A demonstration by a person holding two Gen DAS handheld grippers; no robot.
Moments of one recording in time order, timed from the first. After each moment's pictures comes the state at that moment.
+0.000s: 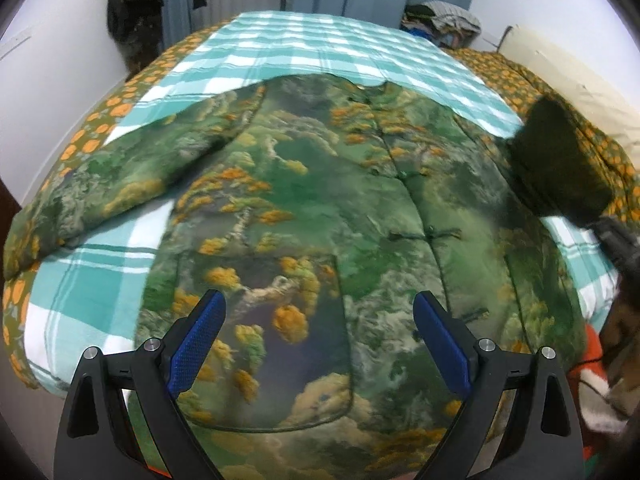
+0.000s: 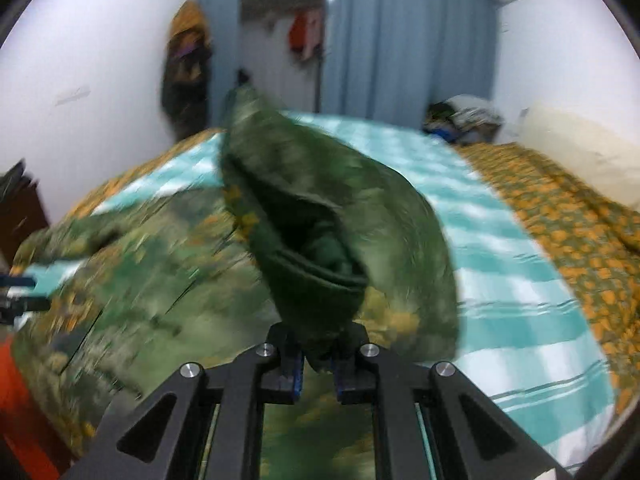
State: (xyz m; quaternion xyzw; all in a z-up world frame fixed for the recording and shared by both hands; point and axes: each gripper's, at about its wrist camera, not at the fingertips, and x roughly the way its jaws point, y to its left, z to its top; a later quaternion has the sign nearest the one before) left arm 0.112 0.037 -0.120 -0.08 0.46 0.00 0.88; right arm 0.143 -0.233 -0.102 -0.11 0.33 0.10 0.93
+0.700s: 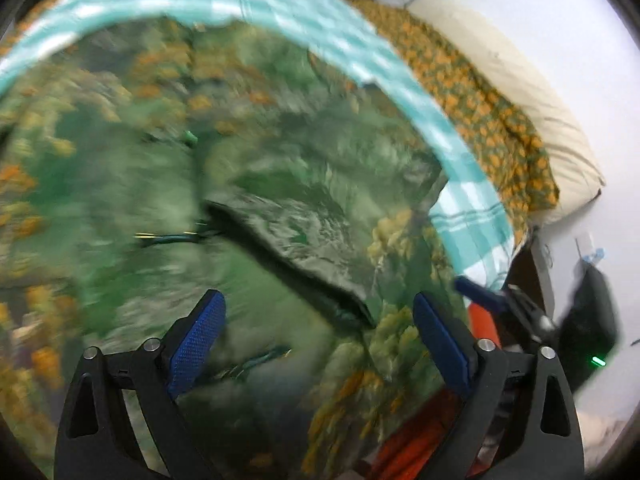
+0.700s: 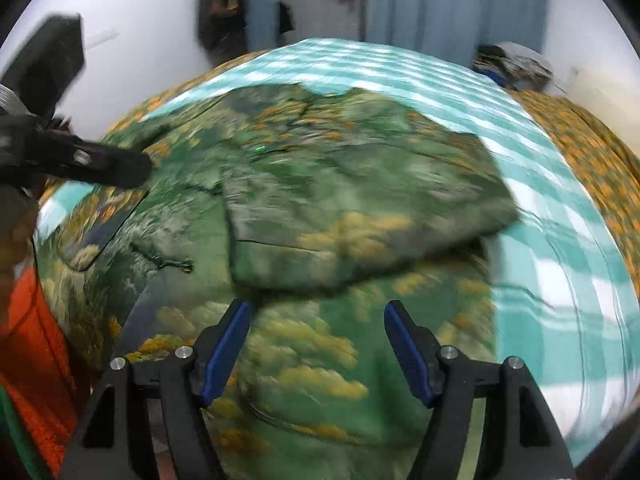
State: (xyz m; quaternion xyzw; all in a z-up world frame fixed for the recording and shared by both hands) left arm 0.193 -0.083 -0.149 -0.16 0.55 -0.22 0.79; right arm 0.086 -0.247 -0.146 -0.09 0.42 0.12 0.89
